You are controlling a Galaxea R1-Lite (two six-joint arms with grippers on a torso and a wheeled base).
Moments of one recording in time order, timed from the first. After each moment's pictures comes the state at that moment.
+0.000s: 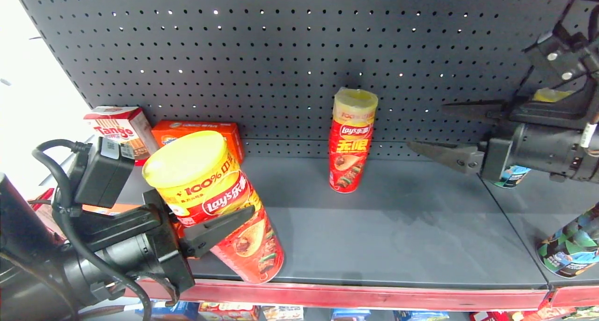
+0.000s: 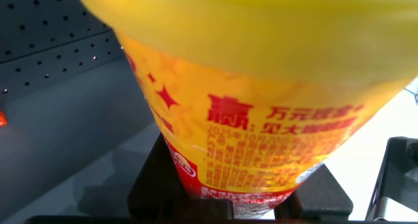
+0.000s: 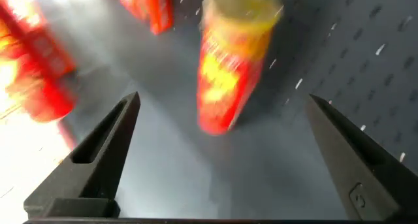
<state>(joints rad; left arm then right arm) -0.48 1.37 -0.38 -1.01 -0.42 -0.05 0.46 1.39 -1.00 -0.34 0.32 -0.27</state>
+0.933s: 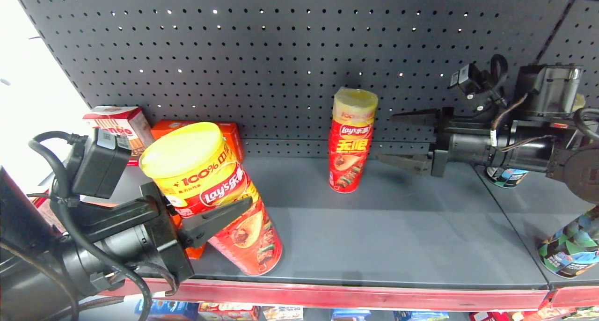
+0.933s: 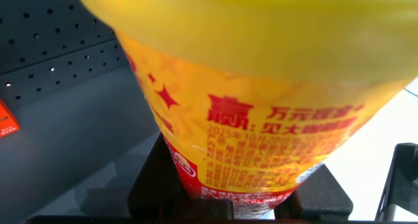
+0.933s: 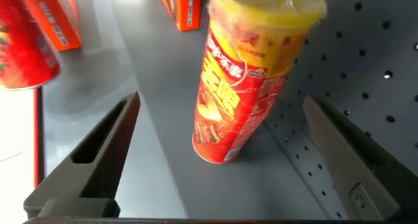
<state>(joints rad) -0.46 1.37 -0.40 -1.01 -0.43 -0.05 0.33 1.71 -1.14 -0.45 0.72 -0.42</state>
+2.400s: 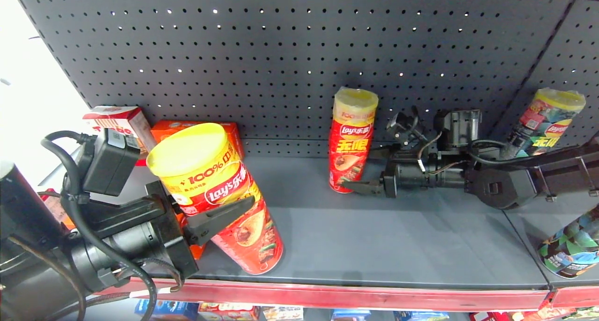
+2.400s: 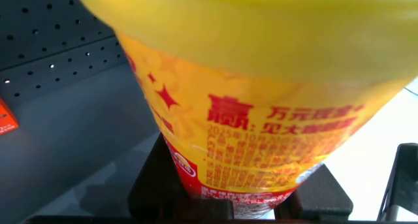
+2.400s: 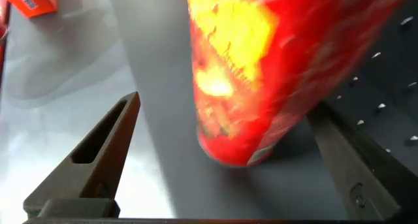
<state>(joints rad) -0.46 1.39 -0.41 -1.01 -0.43 -0.05 0.37 1.97 -1.23 -0.46 0.71 -0.38</state>
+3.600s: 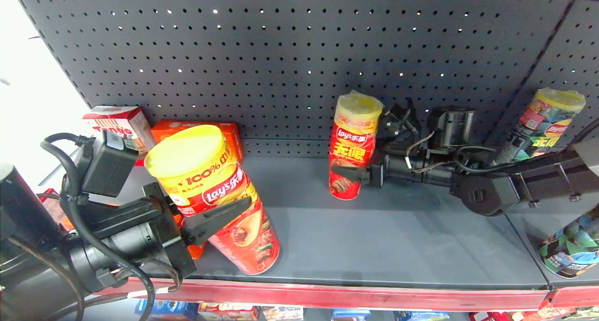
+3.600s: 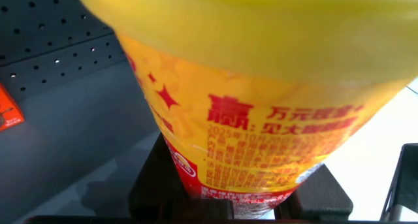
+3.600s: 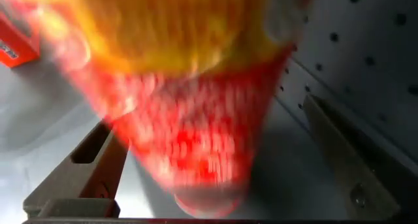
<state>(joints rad) -0.44 1.39 -0.40 -1.01 -0.43 -0.05 0.41 2.02 -1.24 -0.66 0.61 -0.22</state>
